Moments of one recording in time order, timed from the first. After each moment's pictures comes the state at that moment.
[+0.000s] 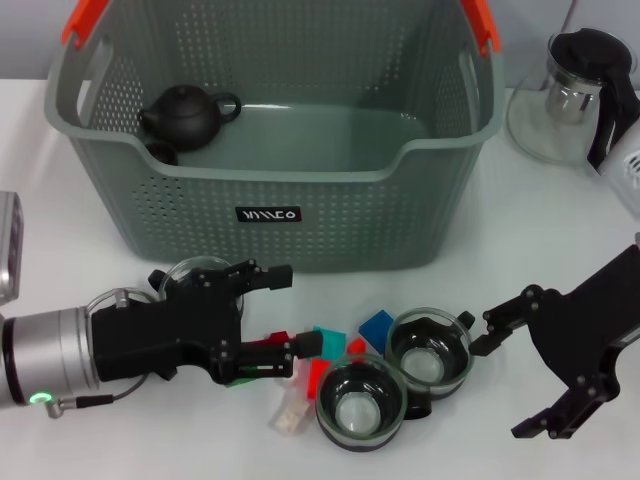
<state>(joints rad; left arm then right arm) -0.43 -2.16 0.53 0.56 2.05 1.73 -1.14 0.77 2.09 -0.98 -1.00 -2.55 -1.92 1.29</state>
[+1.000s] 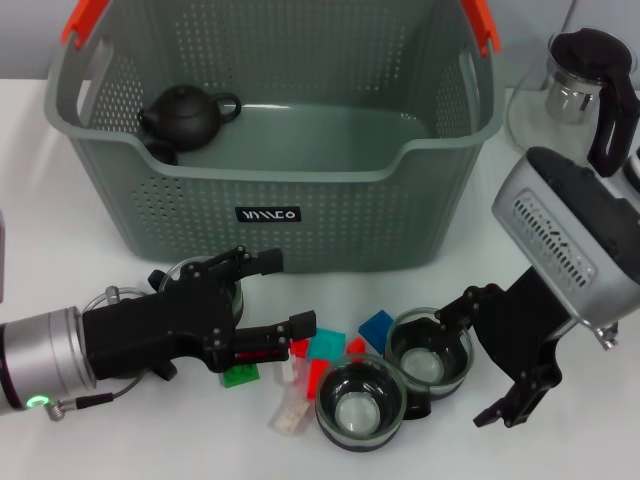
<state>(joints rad) -0.41 -2.16 0.49 0.51 2.01 1.73 -1.10 0.81 2.10 -1.28 -0.98 -2.49 -1.73 1.34</state>
